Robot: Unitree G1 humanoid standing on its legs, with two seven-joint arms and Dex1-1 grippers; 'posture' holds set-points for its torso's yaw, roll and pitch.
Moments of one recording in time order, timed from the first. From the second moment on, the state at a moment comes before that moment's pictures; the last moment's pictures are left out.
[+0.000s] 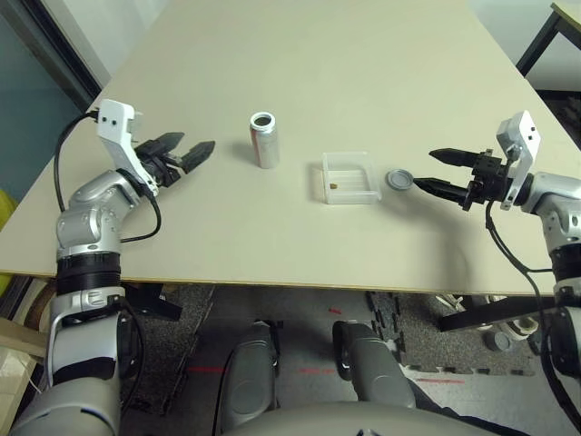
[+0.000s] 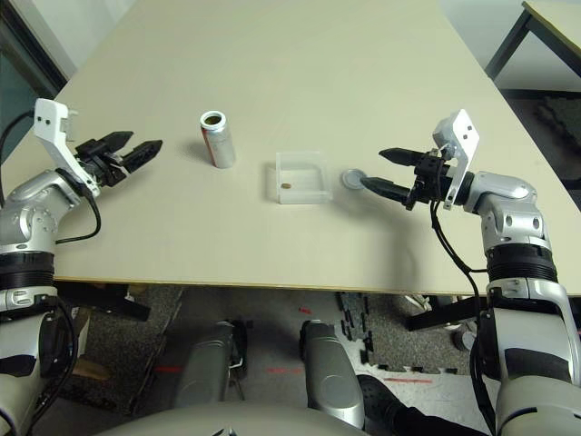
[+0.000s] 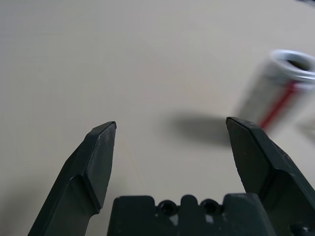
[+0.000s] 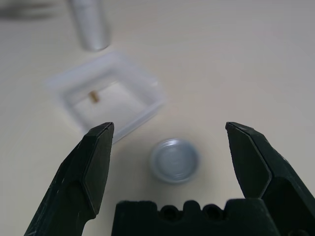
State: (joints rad) left arm -0.64 0.63 0.32 0.55 -0.36 0.36 -0.71; right arm -0.61 -0.68 -0.18 0.64 0.34 0.09 1.18
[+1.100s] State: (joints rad) left arm -0.91 0.72 0.33 1.16 -0.23 0.03 -0.55; right arm -0.60 -0.69 -0.37 0.76 0.38 0.00 0.82
